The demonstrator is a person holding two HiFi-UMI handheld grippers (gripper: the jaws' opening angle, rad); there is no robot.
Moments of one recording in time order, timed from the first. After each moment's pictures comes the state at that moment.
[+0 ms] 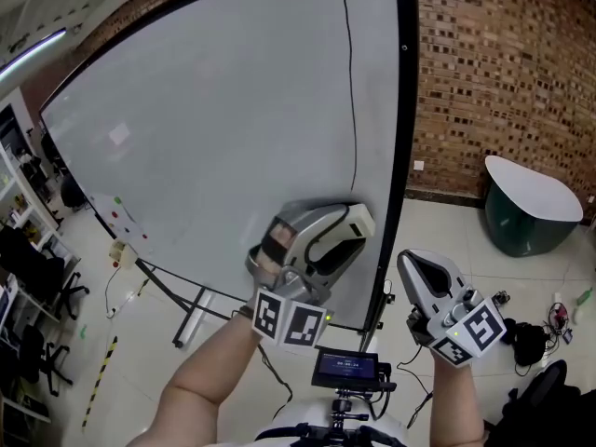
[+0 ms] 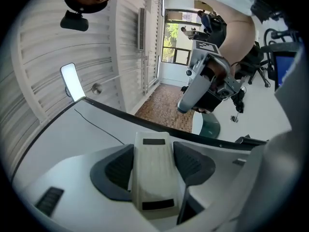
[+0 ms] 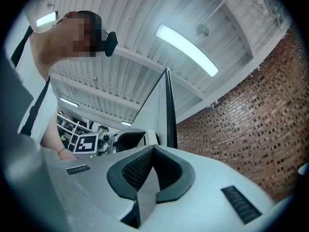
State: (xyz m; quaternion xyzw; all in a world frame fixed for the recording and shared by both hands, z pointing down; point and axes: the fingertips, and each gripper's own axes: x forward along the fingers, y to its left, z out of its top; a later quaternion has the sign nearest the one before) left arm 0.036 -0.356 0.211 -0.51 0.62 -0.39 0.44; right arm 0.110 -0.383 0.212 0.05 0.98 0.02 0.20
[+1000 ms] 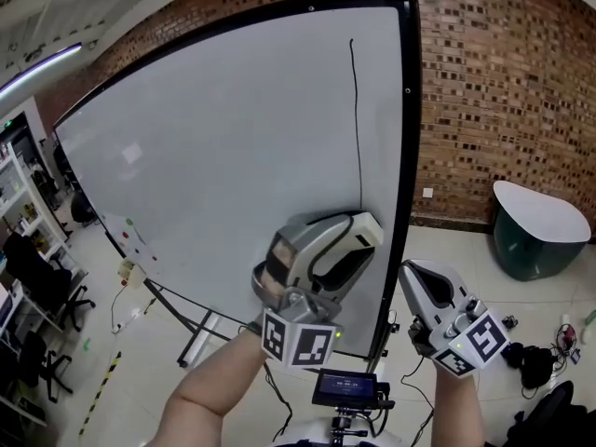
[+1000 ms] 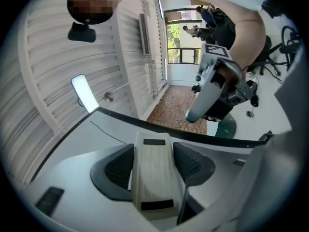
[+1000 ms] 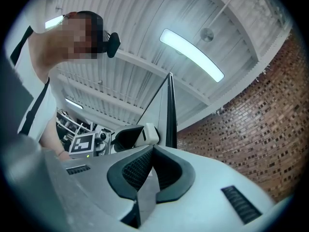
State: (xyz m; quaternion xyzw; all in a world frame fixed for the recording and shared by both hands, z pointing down) left arm 0.038 -0.354 0.153 -0.45 0.65 -0.36 0.50; right arm 0.096 -0.386 0.169 0.07 0.97 0.05 0.24
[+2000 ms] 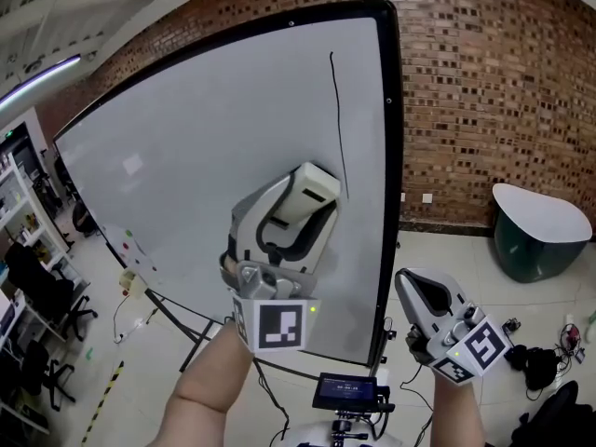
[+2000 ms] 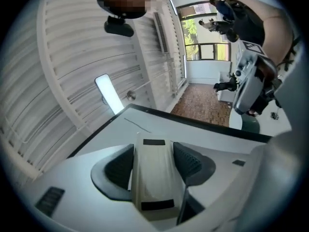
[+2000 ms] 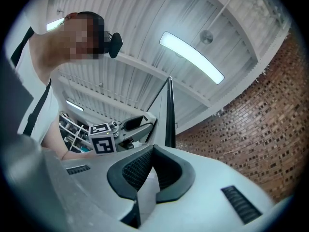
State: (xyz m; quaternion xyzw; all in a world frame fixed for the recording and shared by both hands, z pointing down) left arm 0.014 -0.333 0.068 -0.40 0.72 -0.27 0.49; right arm 0.115 -0.391 0.164 0.08 0.96 0.05 0.25
